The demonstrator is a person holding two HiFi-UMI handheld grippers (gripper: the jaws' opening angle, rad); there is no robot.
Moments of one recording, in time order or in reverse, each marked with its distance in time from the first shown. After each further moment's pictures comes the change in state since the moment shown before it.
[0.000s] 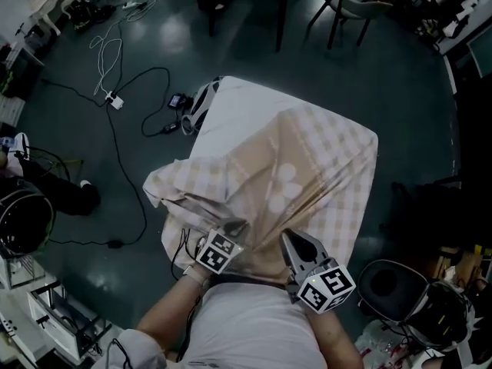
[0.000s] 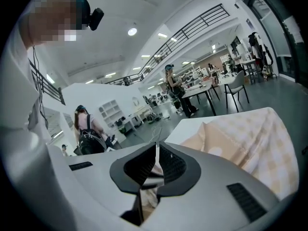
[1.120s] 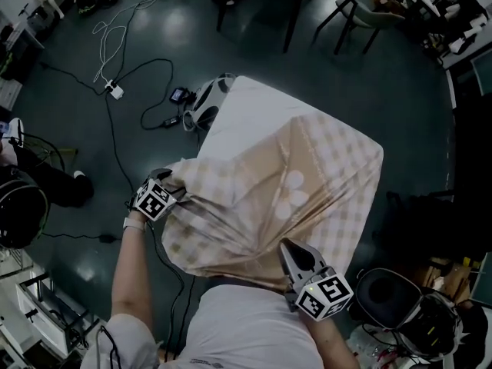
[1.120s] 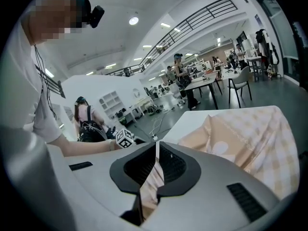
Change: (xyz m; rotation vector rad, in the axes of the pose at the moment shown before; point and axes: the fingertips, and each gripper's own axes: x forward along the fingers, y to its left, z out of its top) left arm -0.080 0.277 -0.066 0.196 0.232 0.253; right arm 0.028 0.021 -0.016 -0.026 0.112 0.004
